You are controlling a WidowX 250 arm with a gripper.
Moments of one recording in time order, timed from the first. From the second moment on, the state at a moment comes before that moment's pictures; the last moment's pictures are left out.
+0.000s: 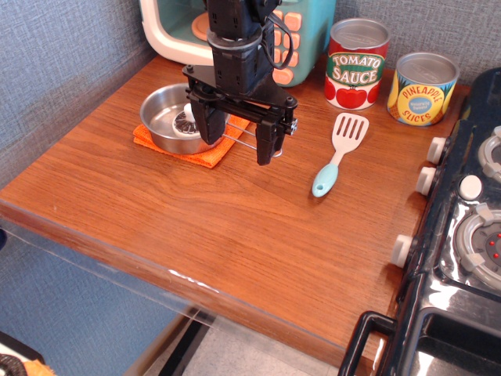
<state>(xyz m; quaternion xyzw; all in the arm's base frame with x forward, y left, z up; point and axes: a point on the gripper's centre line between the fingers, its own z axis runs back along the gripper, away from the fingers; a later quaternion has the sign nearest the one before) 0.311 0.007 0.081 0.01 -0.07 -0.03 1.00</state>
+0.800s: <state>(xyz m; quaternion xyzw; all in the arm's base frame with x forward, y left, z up) 0.318 -0.027 0.053 0.01 -0.04 -0.05 1.00</state>
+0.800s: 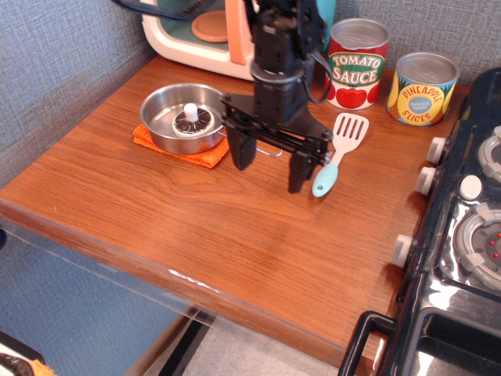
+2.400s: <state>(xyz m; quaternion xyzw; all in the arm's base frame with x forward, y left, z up) 0.364 -0.049 0.005 0.00 0.00 0.09 1.00</state>
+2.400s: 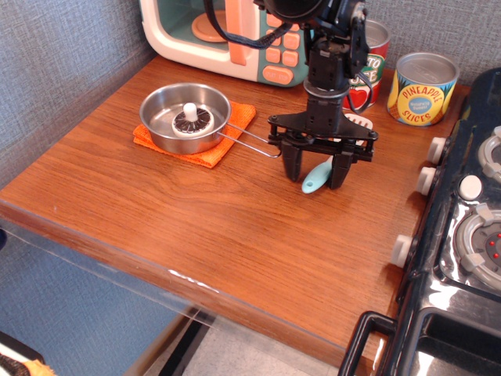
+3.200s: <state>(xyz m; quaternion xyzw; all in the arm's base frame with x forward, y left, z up) 0.369 -0.091 0.052 -0.04 -0.08 -0.04 0.99</state>
